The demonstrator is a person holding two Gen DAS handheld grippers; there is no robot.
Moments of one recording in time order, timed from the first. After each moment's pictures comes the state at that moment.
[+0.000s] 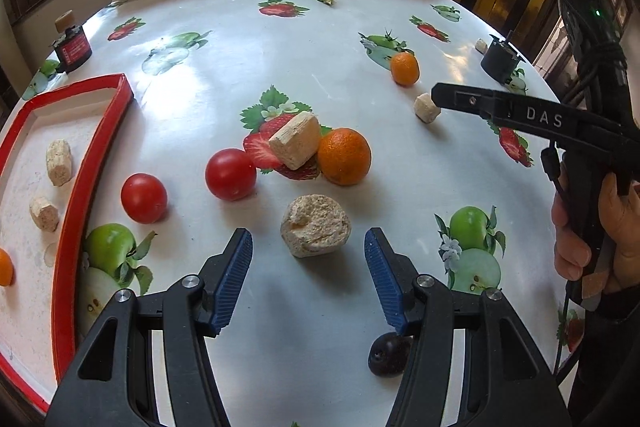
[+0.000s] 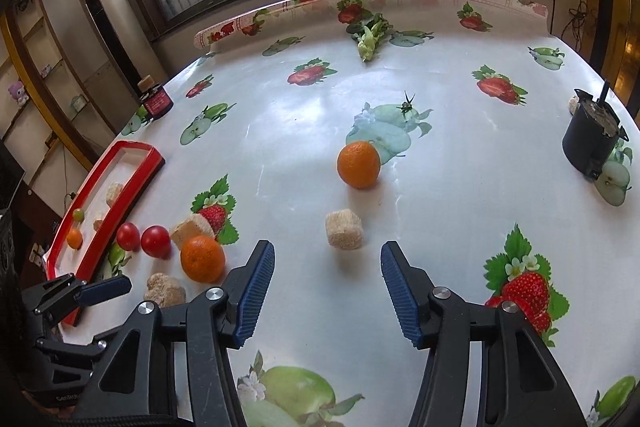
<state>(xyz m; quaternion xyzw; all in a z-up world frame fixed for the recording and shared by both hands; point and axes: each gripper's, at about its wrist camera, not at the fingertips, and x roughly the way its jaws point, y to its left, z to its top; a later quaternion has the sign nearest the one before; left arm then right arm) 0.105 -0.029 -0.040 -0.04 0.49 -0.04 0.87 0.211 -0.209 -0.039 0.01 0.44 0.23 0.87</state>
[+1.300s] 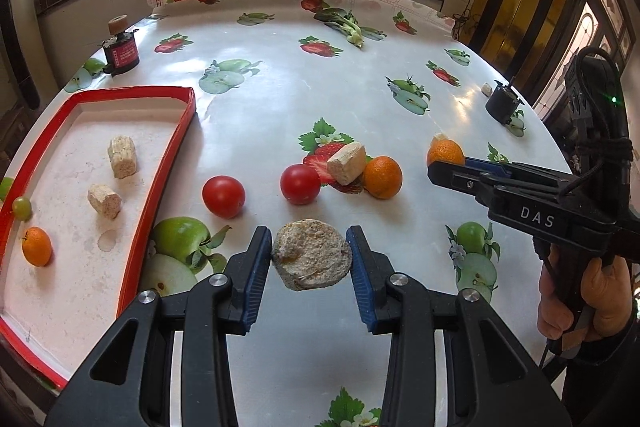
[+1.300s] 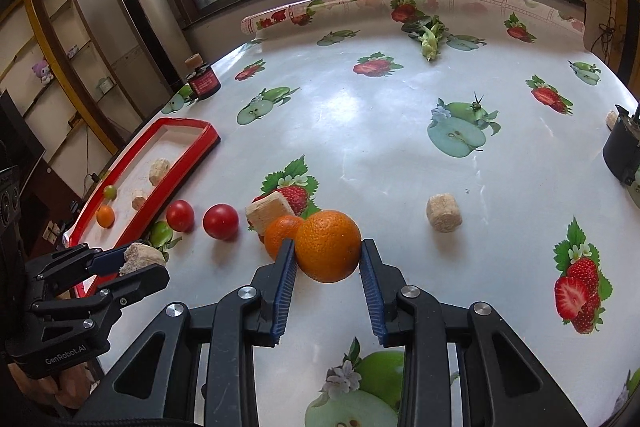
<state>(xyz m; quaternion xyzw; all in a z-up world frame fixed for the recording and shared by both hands) 0.066 0.020 -0.007 -0.08 0.44 -0.02 0.90 0.155 -0.159 -0.031 -0.01 0.43 0.29 0.85</state>
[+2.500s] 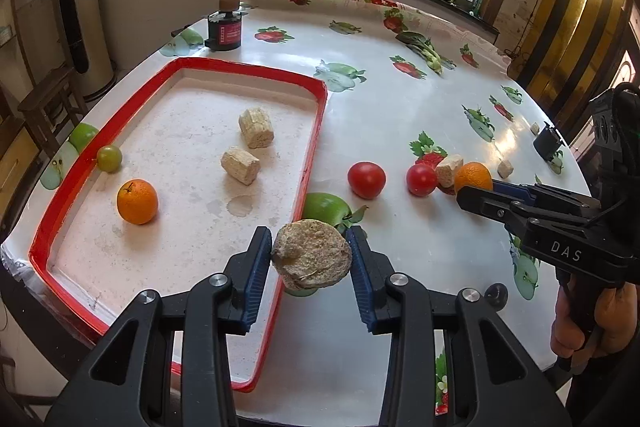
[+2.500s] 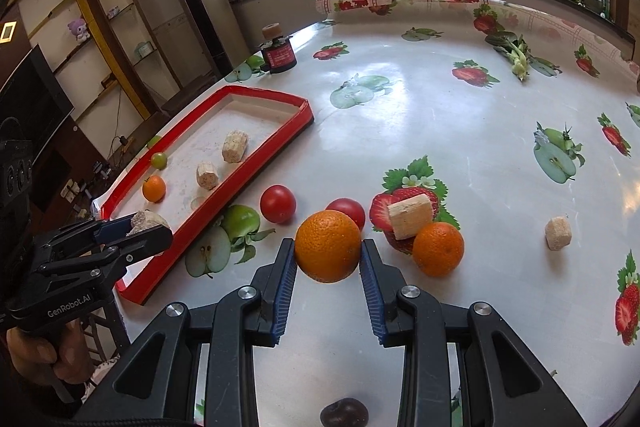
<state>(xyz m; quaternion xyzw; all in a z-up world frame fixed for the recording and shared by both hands) 0.019 0.113 -0.009 -0.13 0.42 0.07 0.89 0.121 -0.068 -0.023 -0.05 0.43 0.36 0.83</state>
